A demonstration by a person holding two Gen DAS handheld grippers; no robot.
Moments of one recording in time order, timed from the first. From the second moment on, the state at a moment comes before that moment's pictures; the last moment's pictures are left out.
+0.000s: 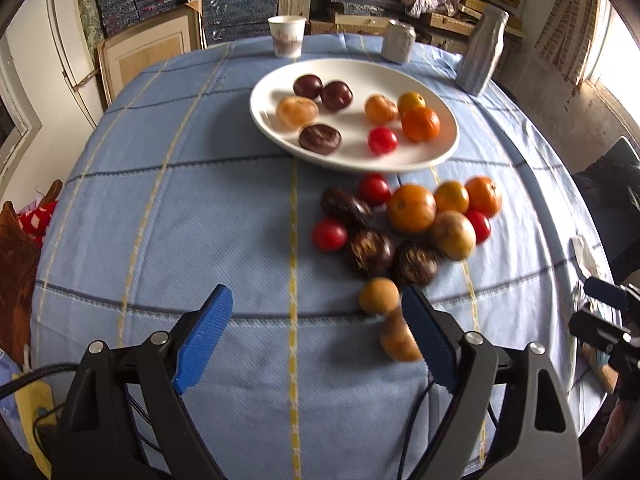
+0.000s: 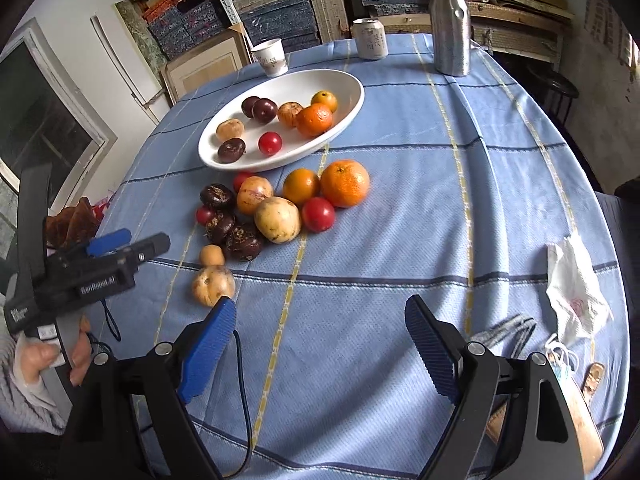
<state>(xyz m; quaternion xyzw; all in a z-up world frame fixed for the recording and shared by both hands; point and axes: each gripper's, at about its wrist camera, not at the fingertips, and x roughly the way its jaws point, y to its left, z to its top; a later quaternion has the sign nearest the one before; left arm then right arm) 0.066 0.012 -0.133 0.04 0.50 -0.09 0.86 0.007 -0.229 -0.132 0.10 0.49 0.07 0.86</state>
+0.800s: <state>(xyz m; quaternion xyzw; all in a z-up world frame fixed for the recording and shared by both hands) 0.050 -0.014 -0.175 0.01 0.54 -0.18 0.83 -0.003 -0.252 -0.141 0.12 0.51 0.05 0.85</state>
